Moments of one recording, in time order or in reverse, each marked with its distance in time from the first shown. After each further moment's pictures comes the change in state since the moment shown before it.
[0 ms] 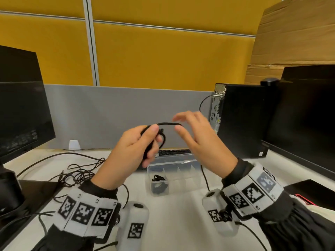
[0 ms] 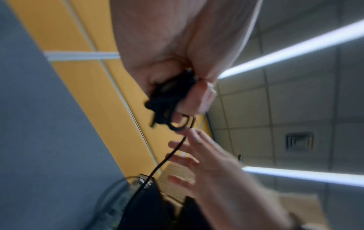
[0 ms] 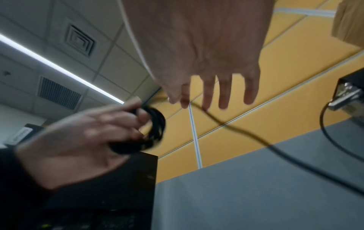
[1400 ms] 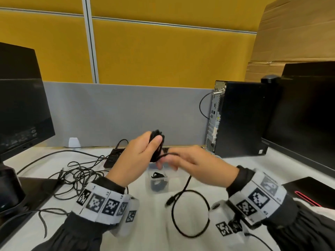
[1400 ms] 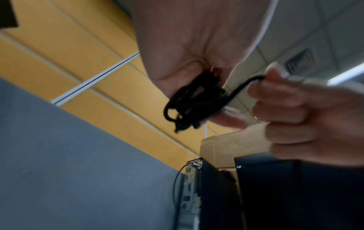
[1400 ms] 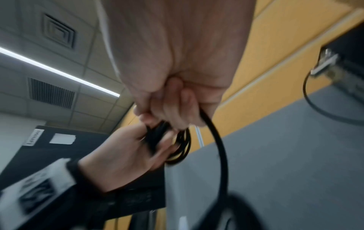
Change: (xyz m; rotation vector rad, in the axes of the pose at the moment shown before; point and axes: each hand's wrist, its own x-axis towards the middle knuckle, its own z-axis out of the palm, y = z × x) left_hand 0.008 -0.045 0.001 0.390 -0.014 0.118; right_hand -0.022 -0.005 0.003 0.212 -0.465 -0.132
